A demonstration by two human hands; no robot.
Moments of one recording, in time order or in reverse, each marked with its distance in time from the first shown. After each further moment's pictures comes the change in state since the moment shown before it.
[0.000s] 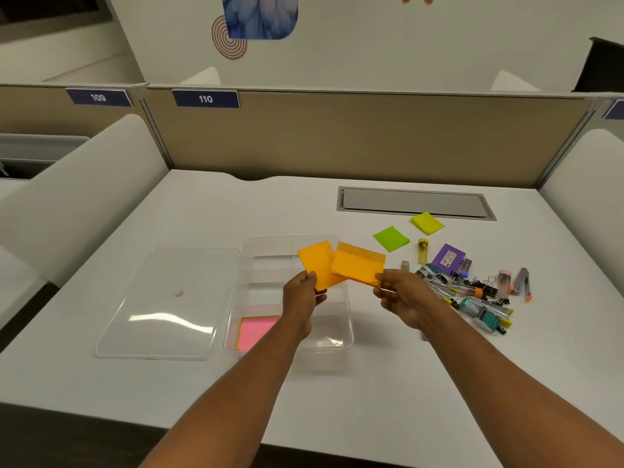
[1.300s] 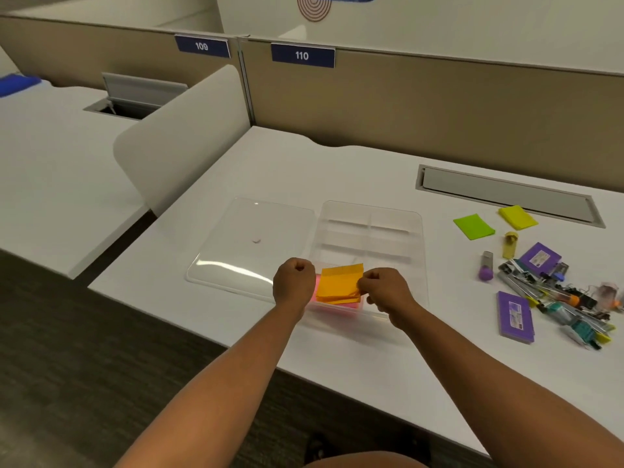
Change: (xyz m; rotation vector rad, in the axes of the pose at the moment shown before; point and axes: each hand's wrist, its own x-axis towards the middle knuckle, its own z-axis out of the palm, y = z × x) left_hand -0.017 -0.003 -0.159 0.517 0.422 0.165; right_hand -0.021 0.093 0.146 -0.722 -0.112 -0.247
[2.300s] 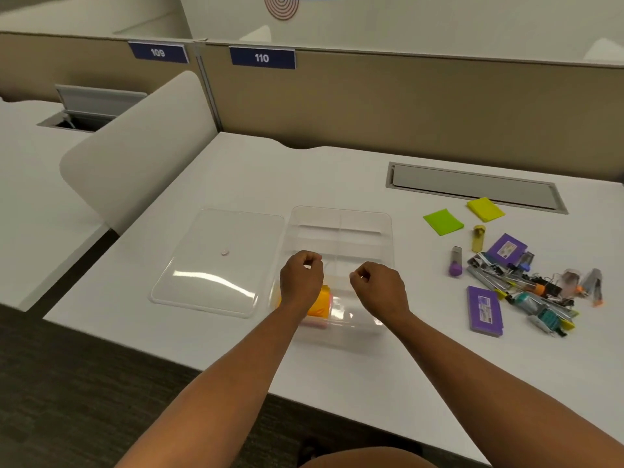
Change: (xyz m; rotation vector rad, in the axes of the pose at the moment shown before) left_hand -0.008 0.036 0.065 -0.042 -0.117 0.206; right_hand 0.015 0.018 -0.039 -0.408 0.284 -0.228
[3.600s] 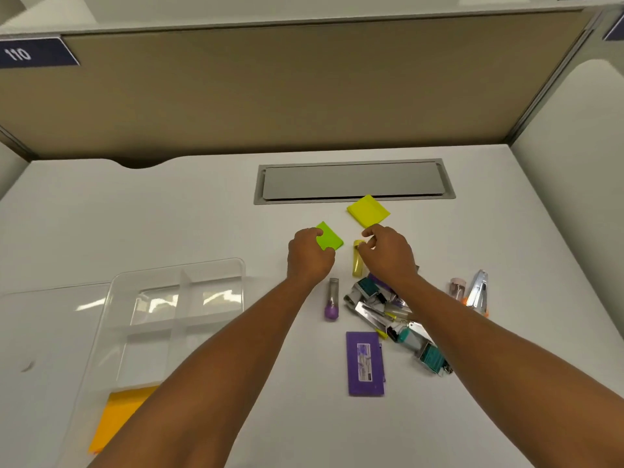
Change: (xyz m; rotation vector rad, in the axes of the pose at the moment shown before) left_hand 0.067 0.115 0.291 0.415 -0.411 0.166; right_hand 0.163 0.203 -0.172 -0.052 0.116 0.176
